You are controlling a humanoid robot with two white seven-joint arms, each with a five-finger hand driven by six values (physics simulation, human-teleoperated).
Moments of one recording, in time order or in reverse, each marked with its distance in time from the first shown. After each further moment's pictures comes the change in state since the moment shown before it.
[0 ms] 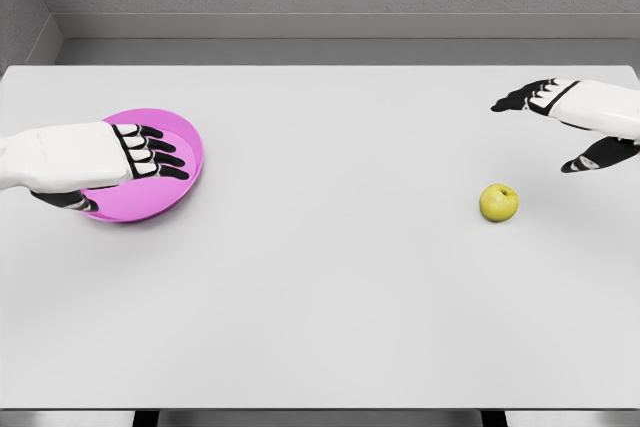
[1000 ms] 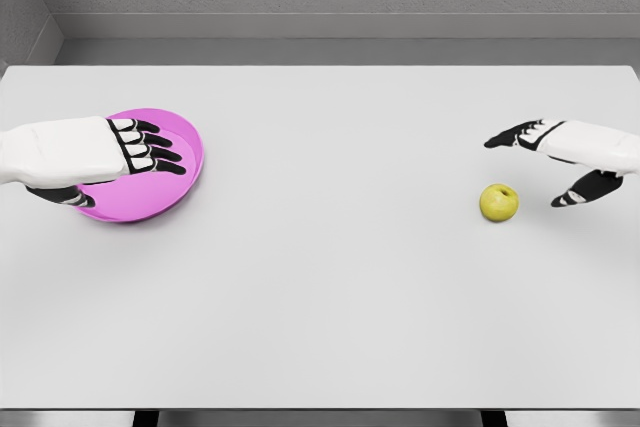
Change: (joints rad) left arm 0.002 0.004 0.016 0.002 0.000 0.000 -0.003; right arm 0.057 0.023 0.051 0.065 -0.007 0.000 0.000
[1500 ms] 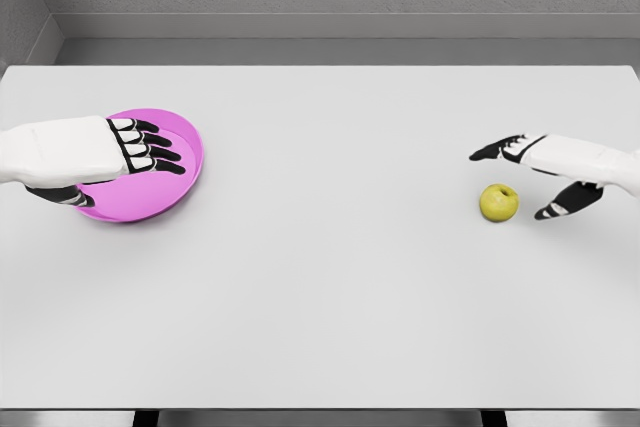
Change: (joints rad) left arm 0.000 0.000 0.001 0.001 -0.001 0.000 0.000; right arm 0.002 0.040 0.041 0.034 -0.022 0.000 0.000
